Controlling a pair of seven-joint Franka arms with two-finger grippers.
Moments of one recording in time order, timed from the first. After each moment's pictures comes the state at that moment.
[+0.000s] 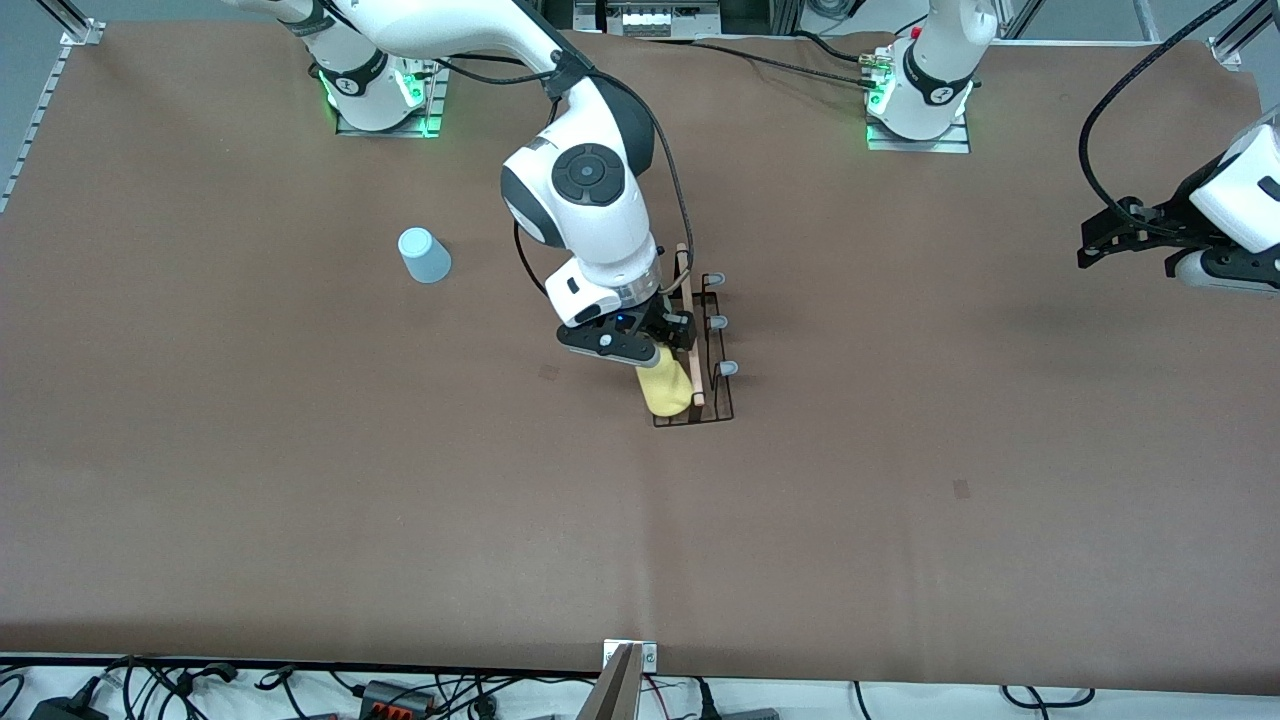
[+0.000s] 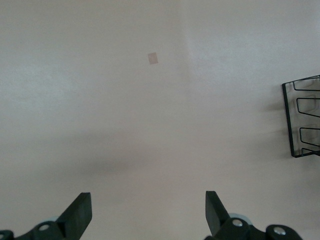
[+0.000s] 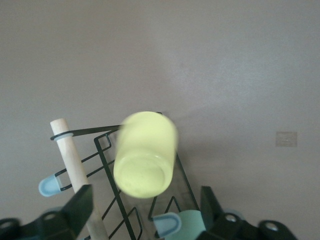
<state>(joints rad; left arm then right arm) -0.03 0.00 0.04 -1.66 -0.01 1.63 0.10 0.70 0.67 0.08 -1.36 -0.07 2.26 1.07</state>
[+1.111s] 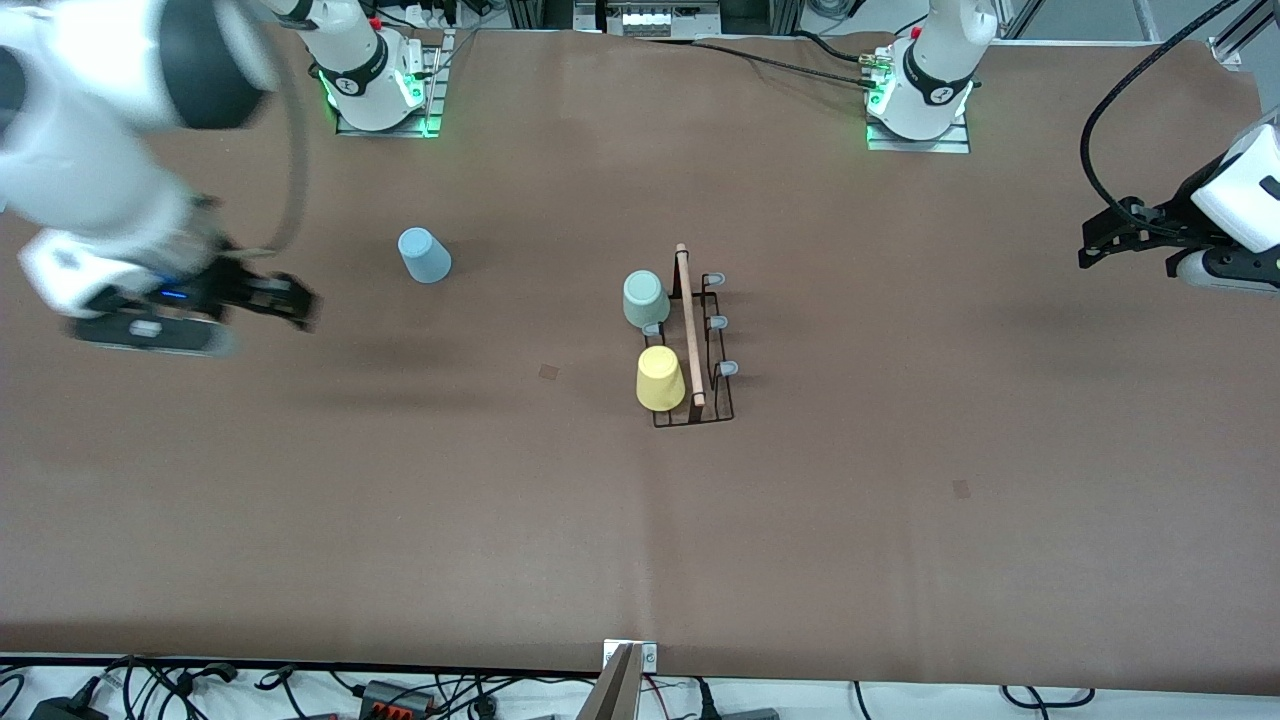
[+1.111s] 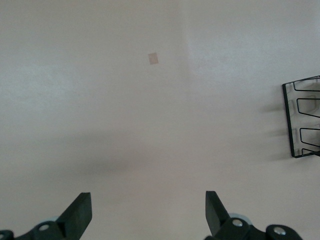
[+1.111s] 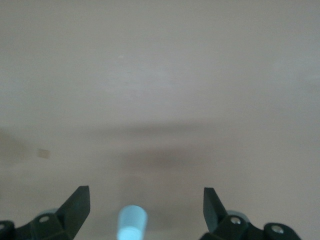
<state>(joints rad) -0.03 0.00 0.04 -1.66 -0.01 1.63 0.10 0.09 0.13 0.05 -1.60 -0.09 1.74 0.21</state>
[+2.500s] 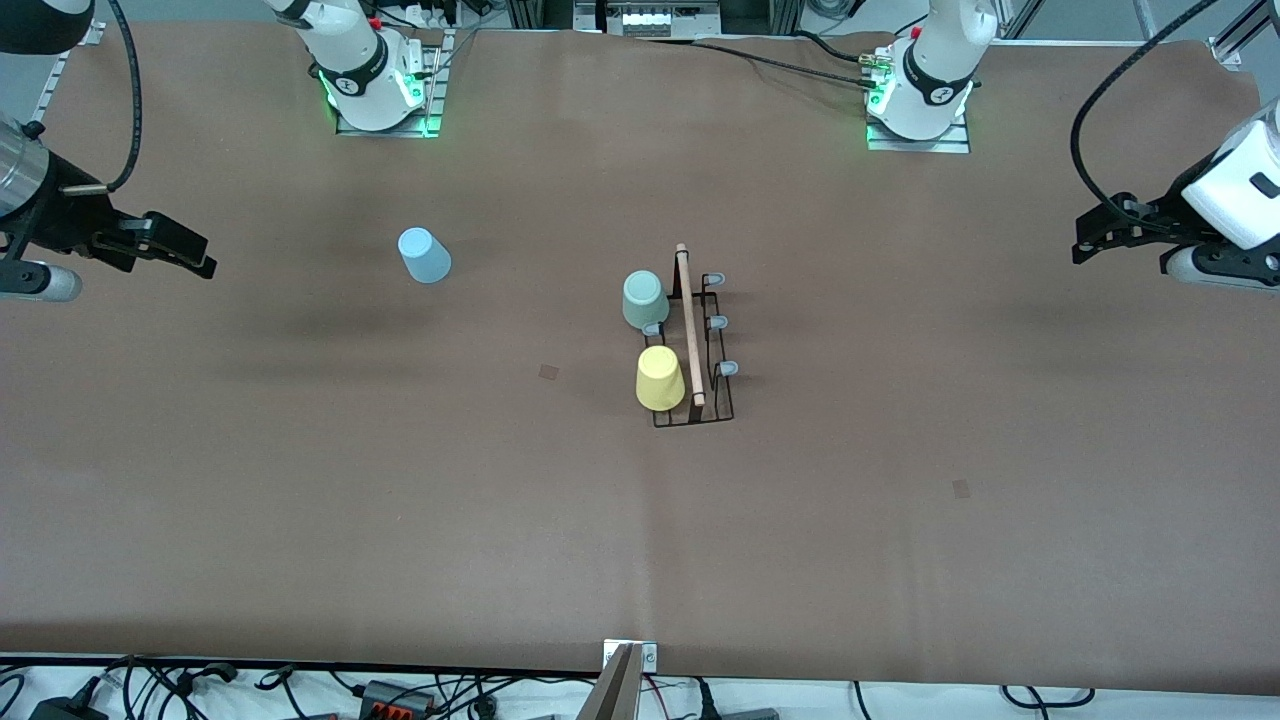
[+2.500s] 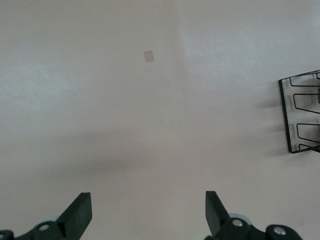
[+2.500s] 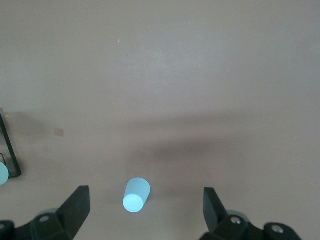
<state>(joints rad) -0.03 0.00 0.02 -1.65 -0.01 1.61 0.10 -0.03 0.06 0.06 -1.57 0.05 1.61 0.14</state>
